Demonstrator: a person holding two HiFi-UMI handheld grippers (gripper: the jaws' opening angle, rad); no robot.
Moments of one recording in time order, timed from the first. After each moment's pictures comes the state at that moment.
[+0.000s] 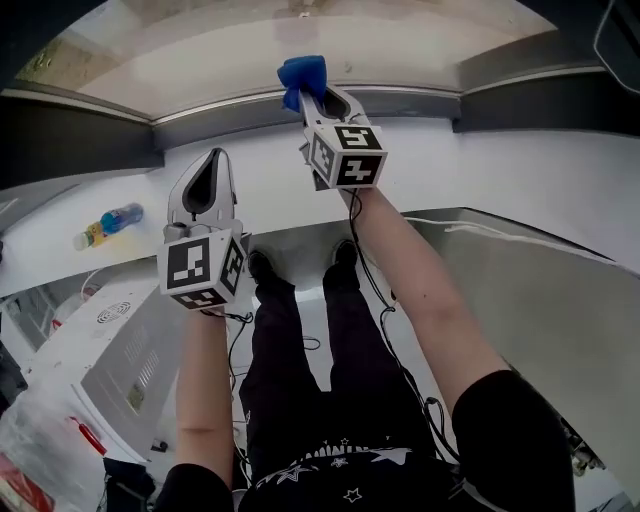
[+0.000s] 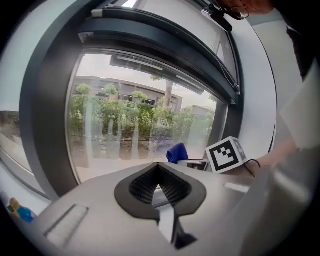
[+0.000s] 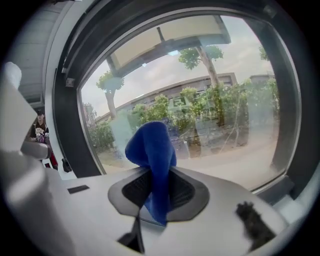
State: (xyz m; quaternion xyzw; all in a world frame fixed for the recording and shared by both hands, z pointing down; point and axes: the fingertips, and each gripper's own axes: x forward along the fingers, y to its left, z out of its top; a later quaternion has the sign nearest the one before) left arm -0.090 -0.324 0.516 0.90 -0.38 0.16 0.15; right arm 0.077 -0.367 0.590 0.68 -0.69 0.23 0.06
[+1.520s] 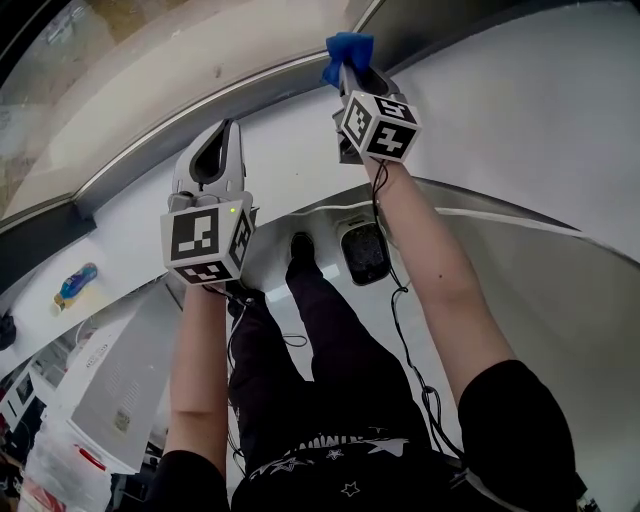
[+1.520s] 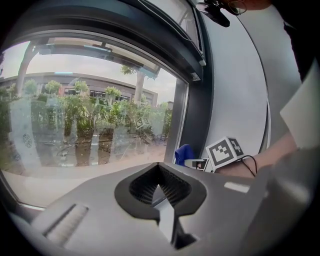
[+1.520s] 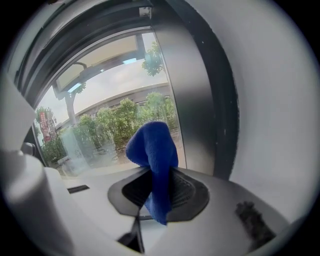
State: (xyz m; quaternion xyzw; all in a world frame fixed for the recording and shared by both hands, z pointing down) left arm 0.228 -0.228 0.522 0.95 -0.25 0.18 0.12; right arm 0.444 -0.201 0.610 0.81 -0.53 0.26 0.04
